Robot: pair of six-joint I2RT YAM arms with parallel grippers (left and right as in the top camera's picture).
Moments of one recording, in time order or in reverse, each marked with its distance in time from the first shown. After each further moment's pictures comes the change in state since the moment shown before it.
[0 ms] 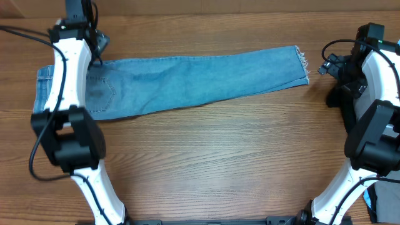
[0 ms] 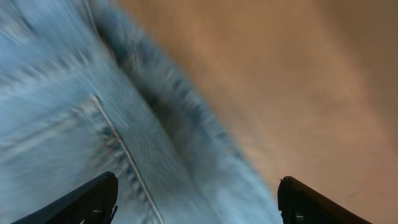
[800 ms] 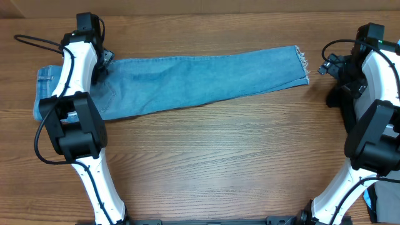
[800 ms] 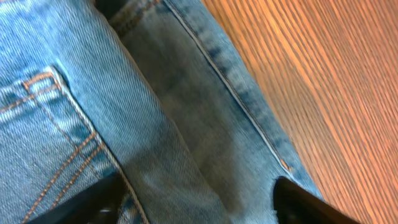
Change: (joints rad) left arm 0.020 0.131 -0.006 -0.001 -0.008 -0.051; right arm 0.000 0.000 0.000 0.000 0.000 0.000
